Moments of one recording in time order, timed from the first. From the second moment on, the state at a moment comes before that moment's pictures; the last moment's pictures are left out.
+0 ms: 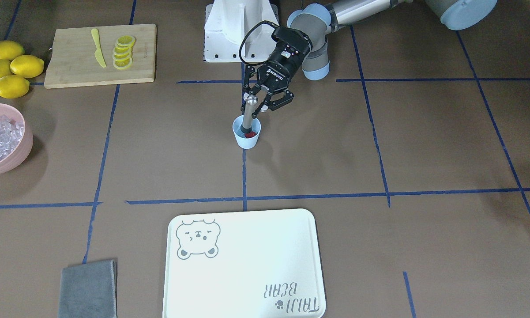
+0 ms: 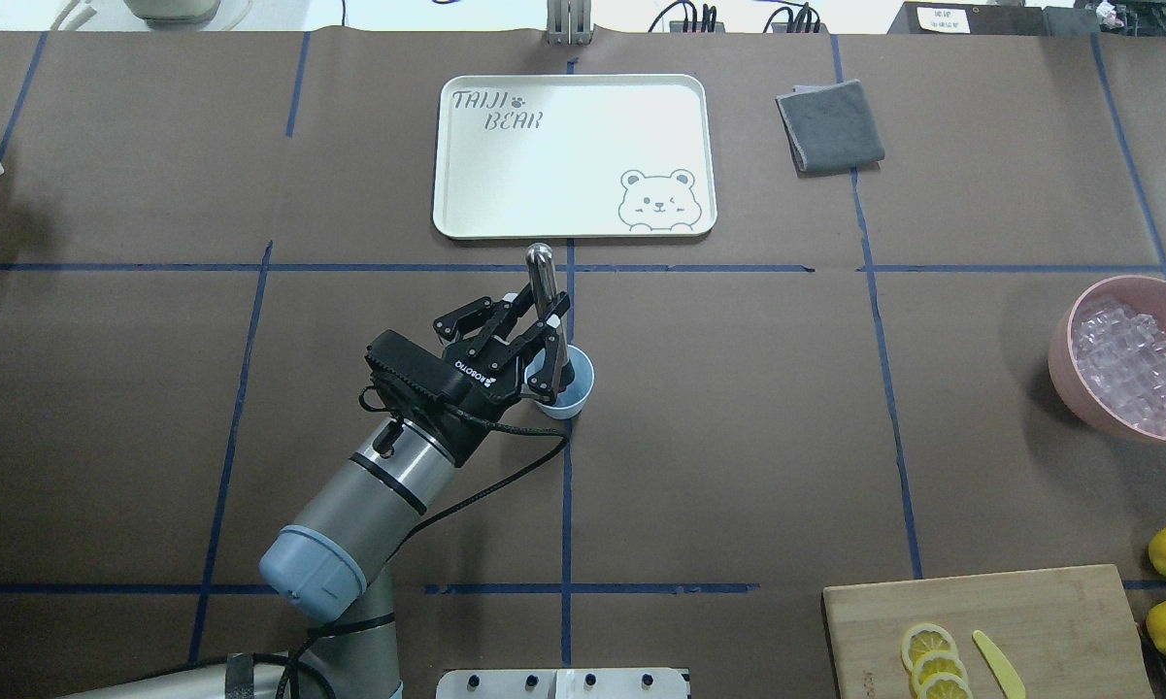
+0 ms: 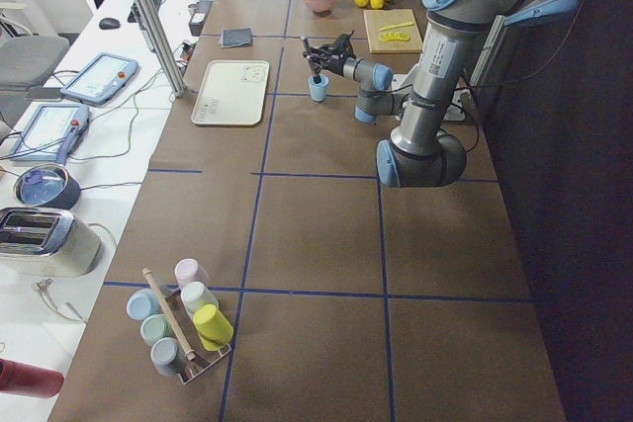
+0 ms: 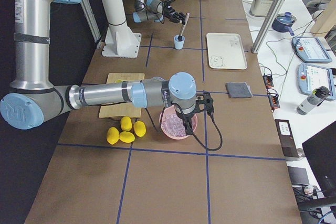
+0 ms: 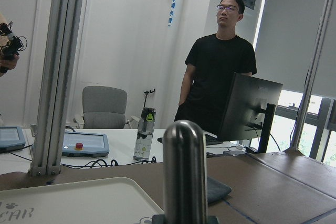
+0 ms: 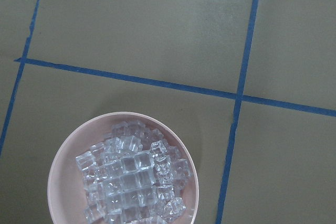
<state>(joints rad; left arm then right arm) -0.22 -2.16 -1.42 -3.20 -0.80 -0.48 1.61 -1.67 1.84 -1.58 2.47 -0.08</state>
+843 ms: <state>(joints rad) -0.22 -2.17 -1.38 -3.20 -0.80 -0.49 1.61 -1.67 1.83 -1.58 2.47 -0.08</state>
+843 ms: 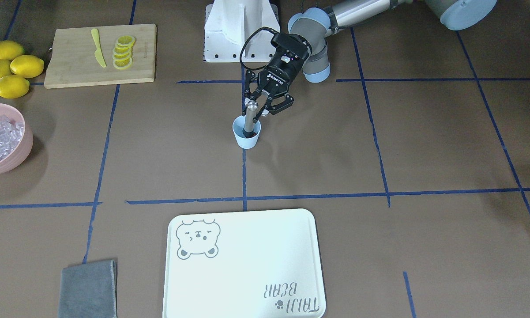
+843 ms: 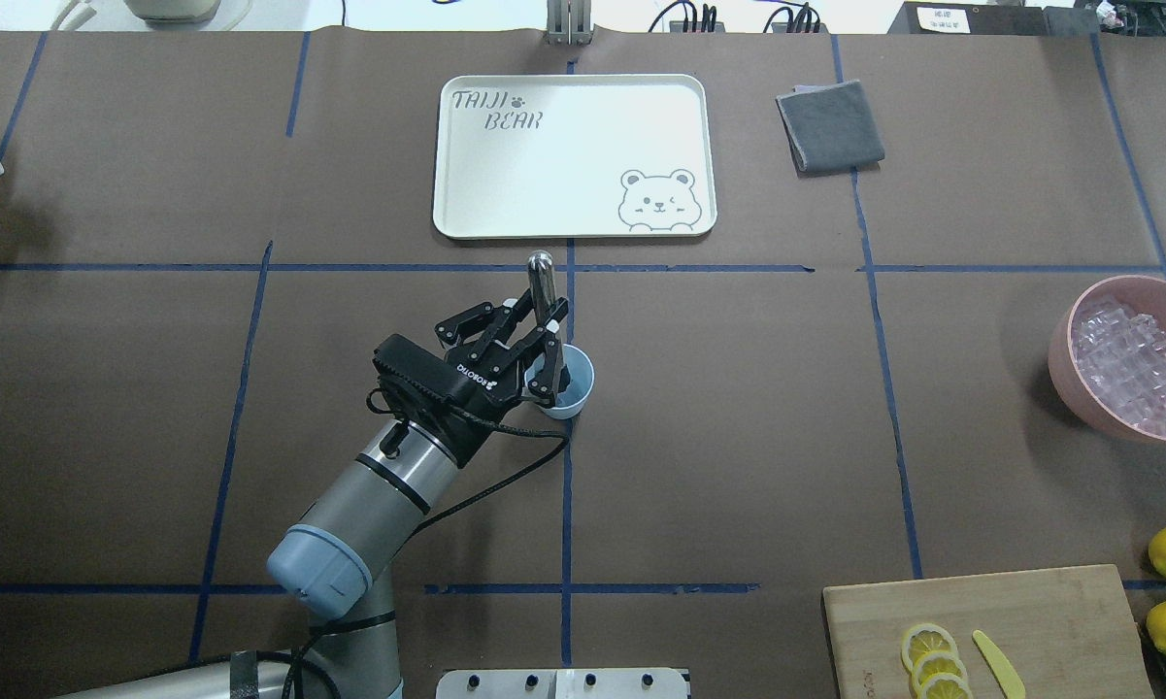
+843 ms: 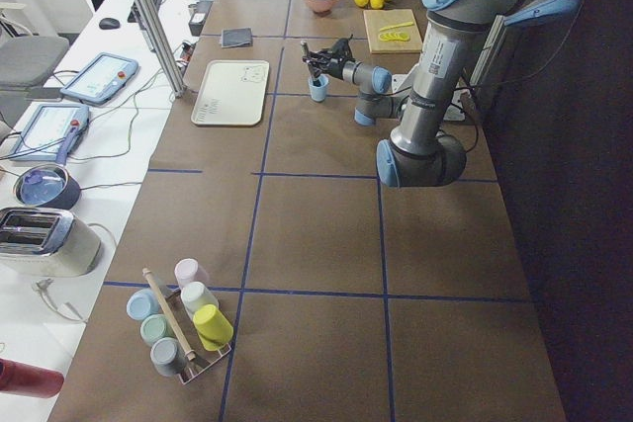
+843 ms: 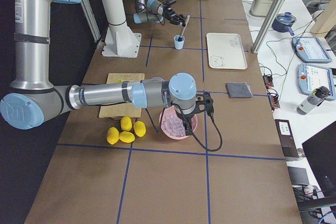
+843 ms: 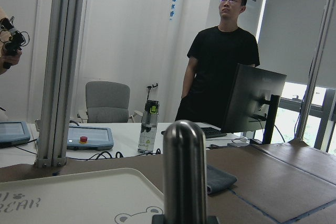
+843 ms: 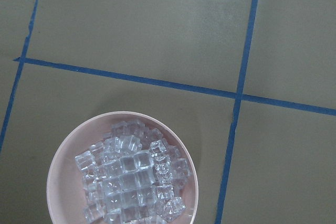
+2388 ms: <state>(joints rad) -0.21 -2.18 -1.36 -3.19 -0.80 -0.49 1.61 -1.67 1.83 -1.58 2.47 -0.08</state>
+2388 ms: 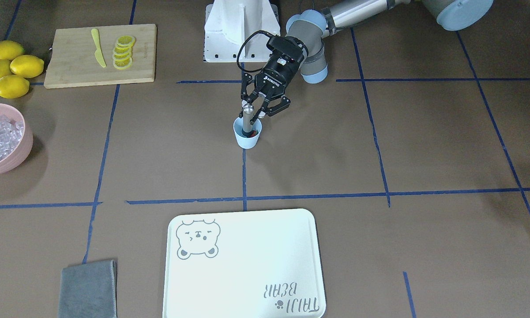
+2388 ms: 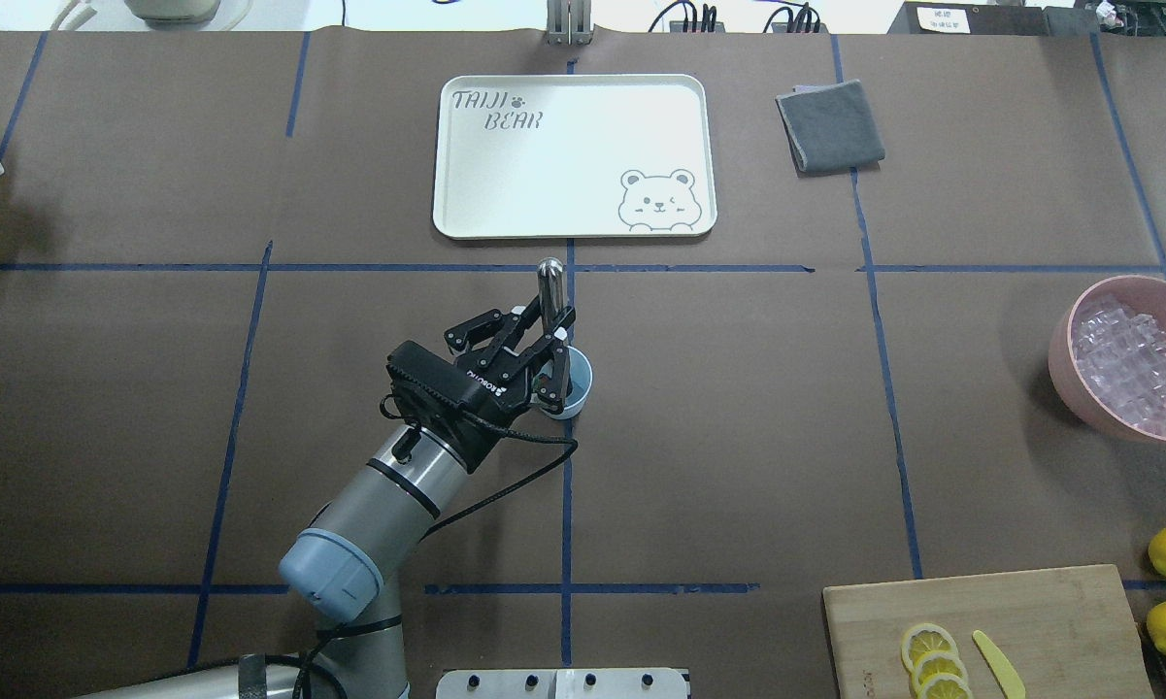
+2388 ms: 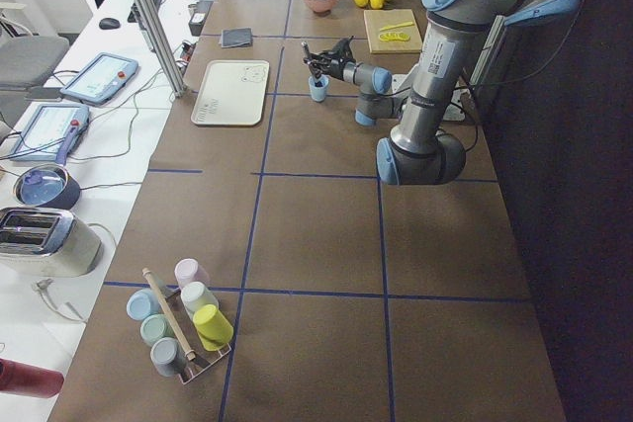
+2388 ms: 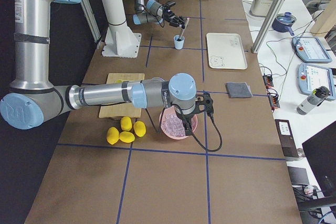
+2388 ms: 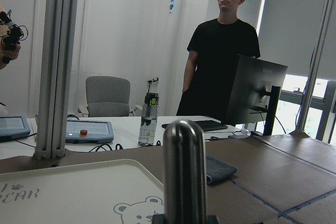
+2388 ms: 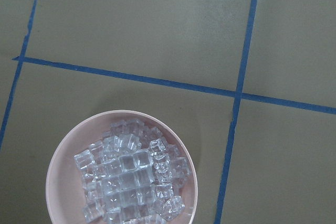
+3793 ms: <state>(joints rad) -0.34 -2.13 -1.72 -2.96 -0.89 -0.64 1.61 -1.67 1.83 -1.58 2.46 -0.09</state>
